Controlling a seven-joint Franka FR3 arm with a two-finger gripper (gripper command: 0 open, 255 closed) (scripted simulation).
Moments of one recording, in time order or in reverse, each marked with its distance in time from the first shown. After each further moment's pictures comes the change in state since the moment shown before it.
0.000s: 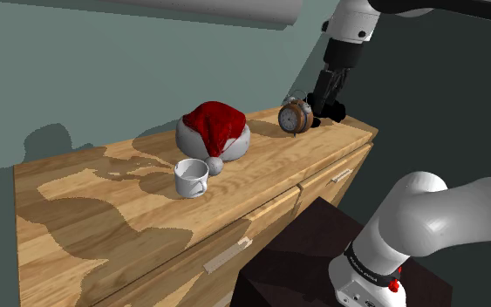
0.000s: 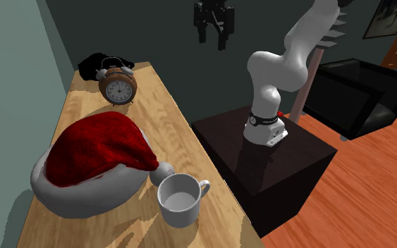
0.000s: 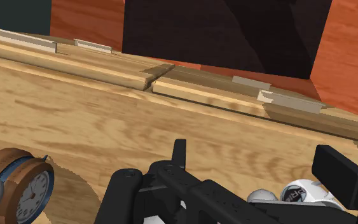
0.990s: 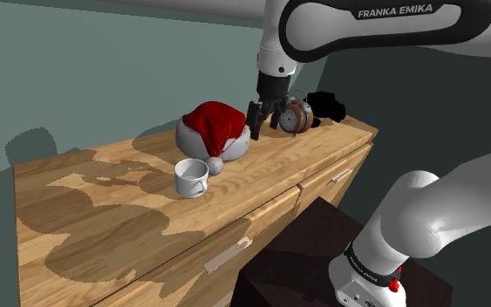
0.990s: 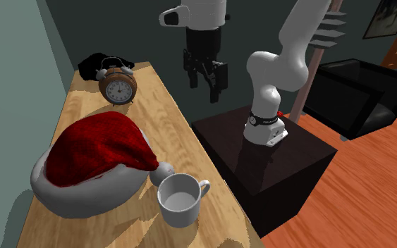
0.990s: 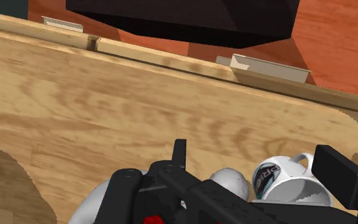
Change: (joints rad) arm 0.052 0.298 0.198 -0.013 0.093 0.298 0.214
